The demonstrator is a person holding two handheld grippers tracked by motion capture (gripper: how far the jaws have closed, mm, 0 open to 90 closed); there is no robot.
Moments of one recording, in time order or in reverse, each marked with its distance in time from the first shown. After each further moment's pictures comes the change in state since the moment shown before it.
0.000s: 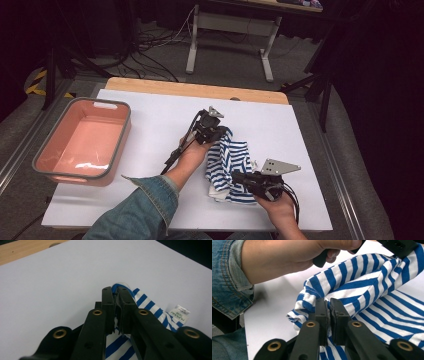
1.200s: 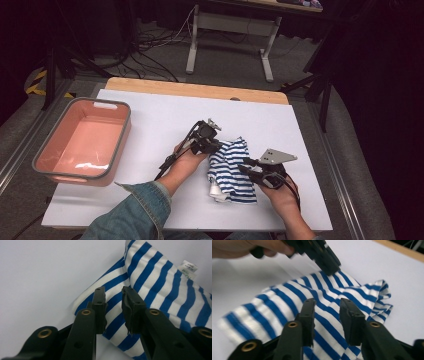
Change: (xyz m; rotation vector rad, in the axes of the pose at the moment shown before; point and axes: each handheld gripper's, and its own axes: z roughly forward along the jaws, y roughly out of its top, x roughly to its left) left arm 0.004 -0.030 0.004 0.162 -0.047 0.039; right arm -0.034 0.007 0.009 0.140 -0.221 -0.086
